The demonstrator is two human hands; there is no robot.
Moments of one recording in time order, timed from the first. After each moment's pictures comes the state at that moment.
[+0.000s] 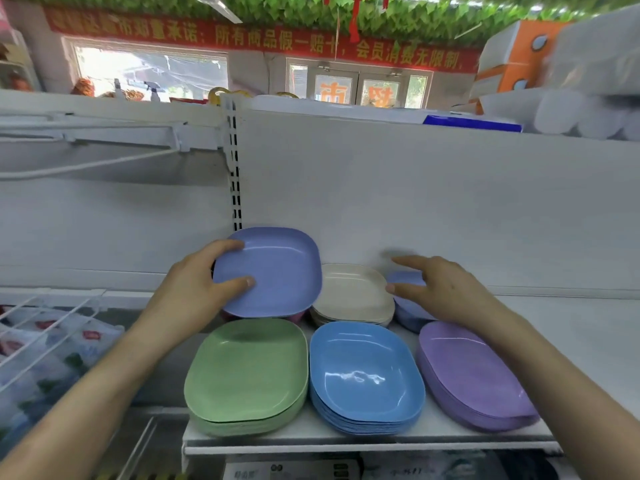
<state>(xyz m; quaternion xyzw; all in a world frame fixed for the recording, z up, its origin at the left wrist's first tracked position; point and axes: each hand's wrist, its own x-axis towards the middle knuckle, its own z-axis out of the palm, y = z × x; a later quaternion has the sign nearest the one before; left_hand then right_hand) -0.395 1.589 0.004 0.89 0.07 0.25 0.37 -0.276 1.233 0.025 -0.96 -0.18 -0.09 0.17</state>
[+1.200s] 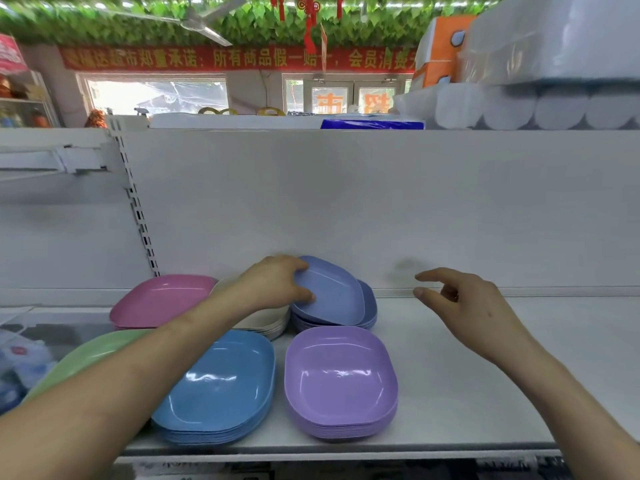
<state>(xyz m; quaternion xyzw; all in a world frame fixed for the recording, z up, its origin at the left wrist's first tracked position) -0.266 1.354 0.029 0.99 0.02 0.05 0.15 -0.259 1.036 0.008 -0.91 -0.17 -0.16 0.34</state>
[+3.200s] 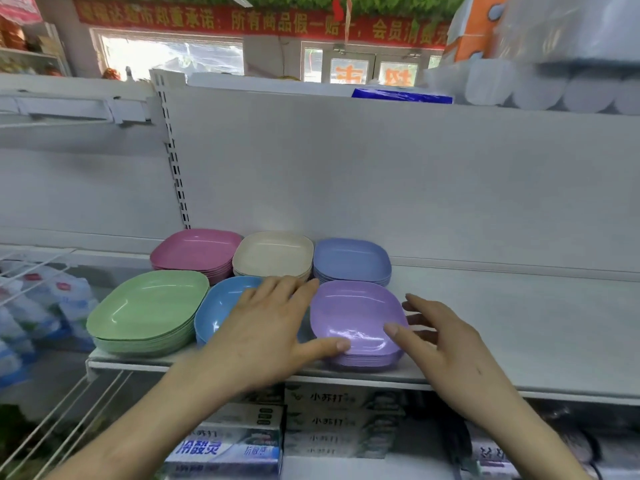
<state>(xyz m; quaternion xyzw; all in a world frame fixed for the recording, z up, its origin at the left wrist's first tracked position) -0.431 1.331 -0.021 0.99 -0.04 0.13 0.07 -0.374 1.070 -0.036 -0.88 -0.20 -0.05 0.43</state>
